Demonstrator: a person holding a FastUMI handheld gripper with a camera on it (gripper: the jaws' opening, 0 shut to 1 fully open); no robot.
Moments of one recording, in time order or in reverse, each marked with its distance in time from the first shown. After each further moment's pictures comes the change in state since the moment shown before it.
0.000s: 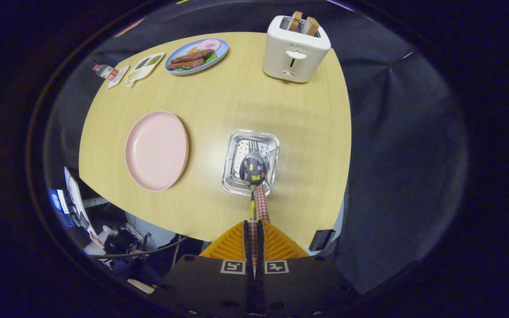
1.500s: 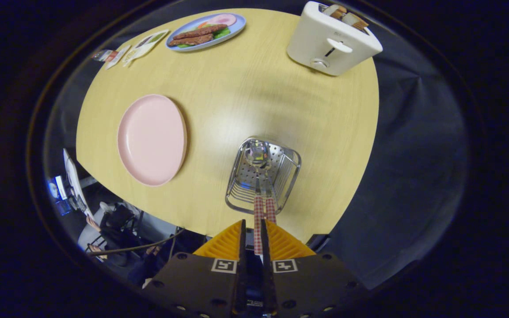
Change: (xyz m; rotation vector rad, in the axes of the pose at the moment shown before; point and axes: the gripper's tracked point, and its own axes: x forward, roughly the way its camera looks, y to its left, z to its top) arm 0.019 0.009 0.031 -0.094 0.170 -0.001
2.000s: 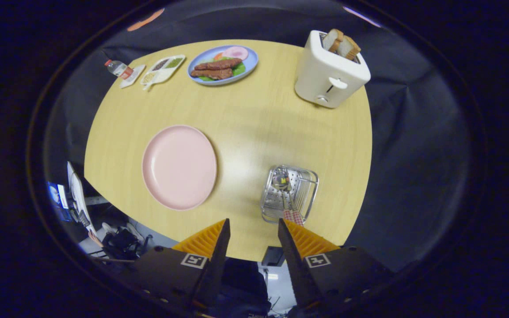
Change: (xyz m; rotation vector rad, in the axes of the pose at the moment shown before) arm -0.034 0.058 0.014 0.041 -0.309 0.026
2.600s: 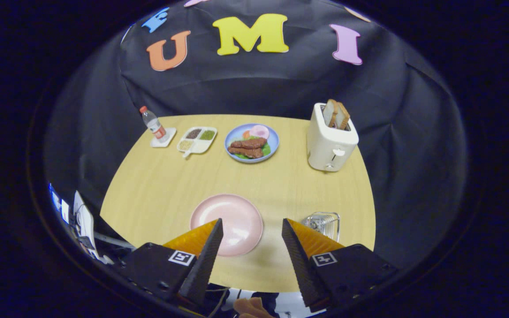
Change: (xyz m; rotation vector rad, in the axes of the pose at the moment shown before) arm -0.076 0.078 0.031 0.077 -0.576 0.016
